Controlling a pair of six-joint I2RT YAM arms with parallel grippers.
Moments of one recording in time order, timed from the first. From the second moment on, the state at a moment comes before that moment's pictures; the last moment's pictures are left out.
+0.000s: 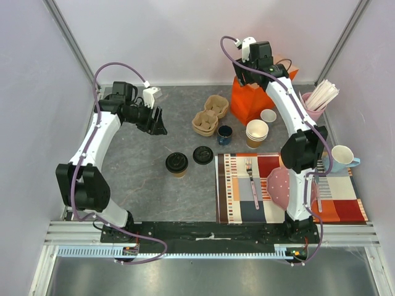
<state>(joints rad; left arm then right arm) -0.10 1.58 1.45 -0.89 0.66 0.33 0.28 2.14 2.27 -0.69 0.13 -0.21</state>
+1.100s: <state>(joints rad) -0.09 1.41 1.35 -0.86 0.54 0.37 0.27 1.97 2.17 -0.81 -0.09 -0.41</state>
